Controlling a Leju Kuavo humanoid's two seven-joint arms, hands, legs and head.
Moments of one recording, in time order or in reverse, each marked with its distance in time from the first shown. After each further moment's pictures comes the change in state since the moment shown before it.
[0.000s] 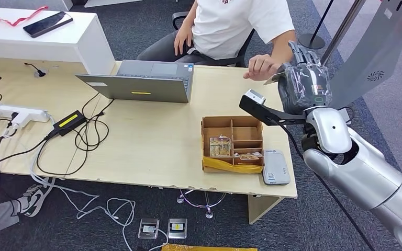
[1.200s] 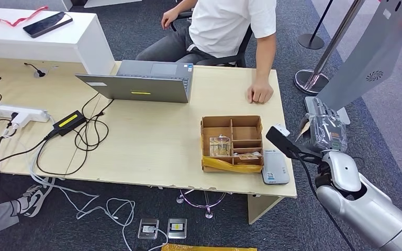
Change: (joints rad) left arm 0.001 0.003 0.026 0.001 0.000 -0.009 -0.027; right arm 0.282 -0.129 -0.066 0.021 -0.086 -0.082 0.072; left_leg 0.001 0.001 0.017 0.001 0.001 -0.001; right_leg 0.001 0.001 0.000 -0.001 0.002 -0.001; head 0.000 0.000
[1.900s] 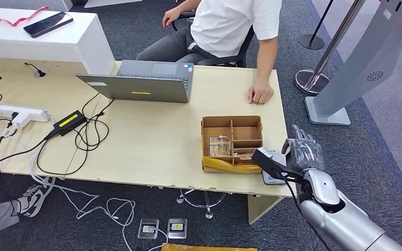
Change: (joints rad) left arm -0.001 -0.006 0.017 0.000 0.000 0.012 0.004; right arm 0.117 0.095 -0.006 0.124 -0.027 0.019 -0.083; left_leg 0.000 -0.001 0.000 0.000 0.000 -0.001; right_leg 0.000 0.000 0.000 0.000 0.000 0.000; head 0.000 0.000
